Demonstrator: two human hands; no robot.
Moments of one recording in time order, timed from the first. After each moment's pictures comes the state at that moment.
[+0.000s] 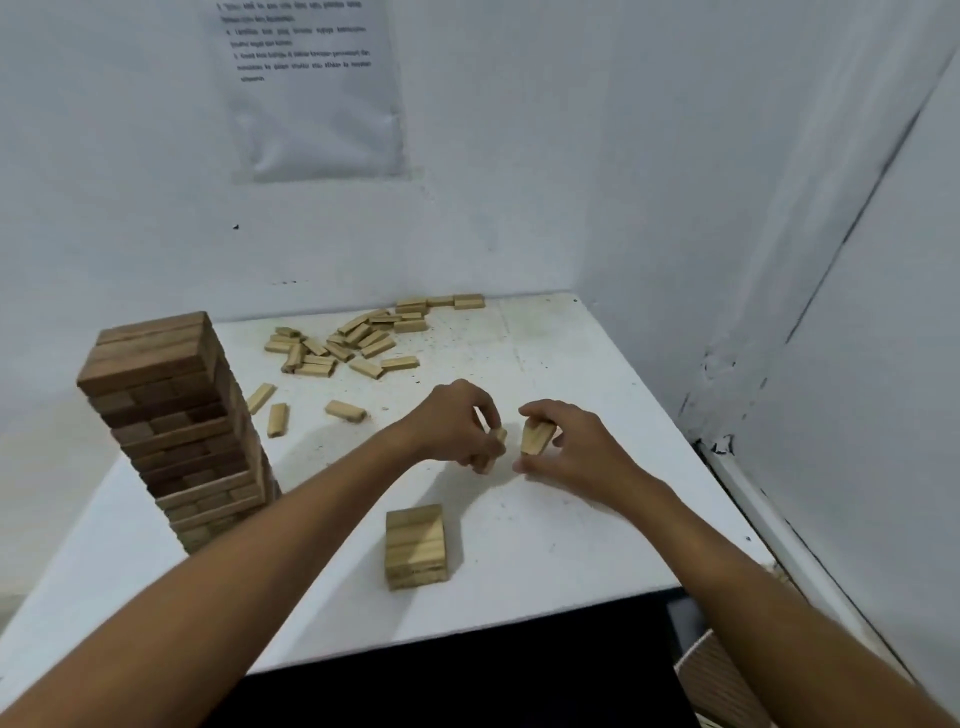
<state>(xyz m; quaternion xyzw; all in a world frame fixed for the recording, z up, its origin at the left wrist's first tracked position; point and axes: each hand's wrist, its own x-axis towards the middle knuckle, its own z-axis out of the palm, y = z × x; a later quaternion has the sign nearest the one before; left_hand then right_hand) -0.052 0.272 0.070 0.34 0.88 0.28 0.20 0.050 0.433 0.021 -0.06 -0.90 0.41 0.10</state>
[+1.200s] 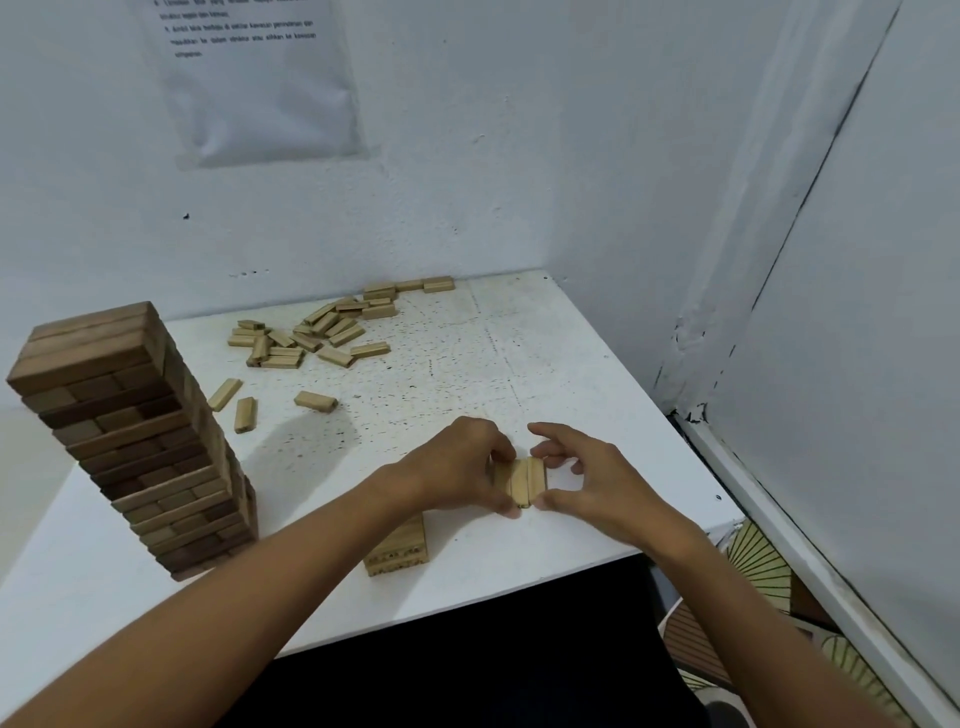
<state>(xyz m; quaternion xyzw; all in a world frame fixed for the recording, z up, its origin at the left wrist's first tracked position) -0.003 0.279 0.037 0.49 0.84 0.17 0.15 0.118 0.439 -0.005 -0.11 -0.89 0.45 0.06</state>
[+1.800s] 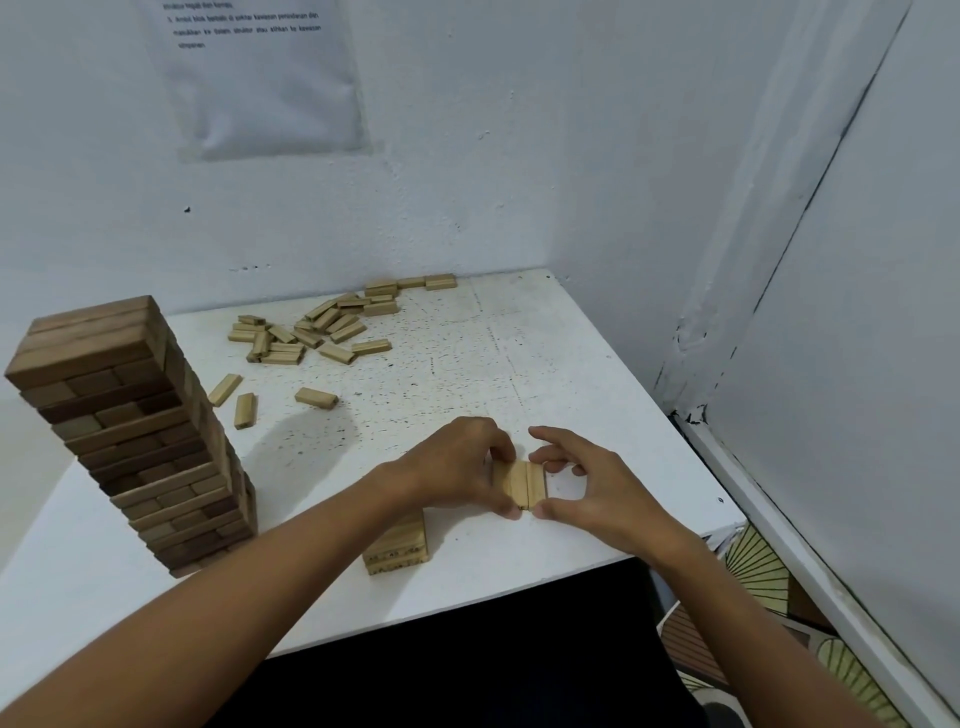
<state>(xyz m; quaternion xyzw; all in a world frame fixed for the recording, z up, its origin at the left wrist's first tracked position) -0.011 0.278 0.029 0.48 0.85 0.18 0.16 0.124 0.433 -0.004 -0.11 -0.88 0.46 0.06</state>
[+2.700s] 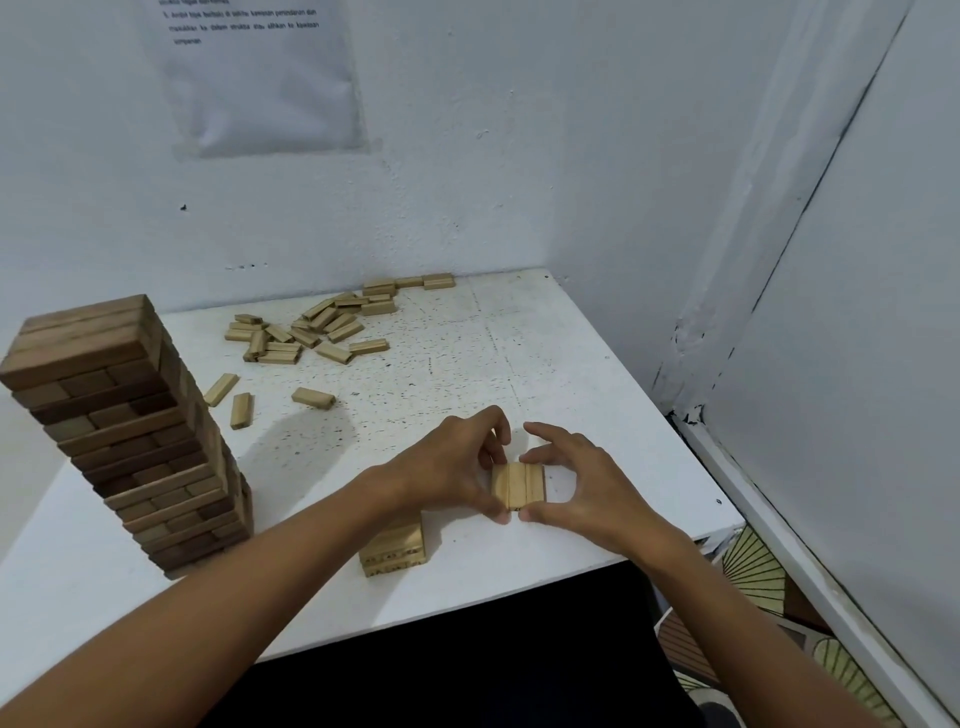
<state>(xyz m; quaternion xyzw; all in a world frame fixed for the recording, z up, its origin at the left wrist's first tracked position) -0.017 0.270 0.024 0.47 0.81 0.27 0.21 0.118 0.428 -0.003 -0.10 -0.90 0.41 0.07</state>
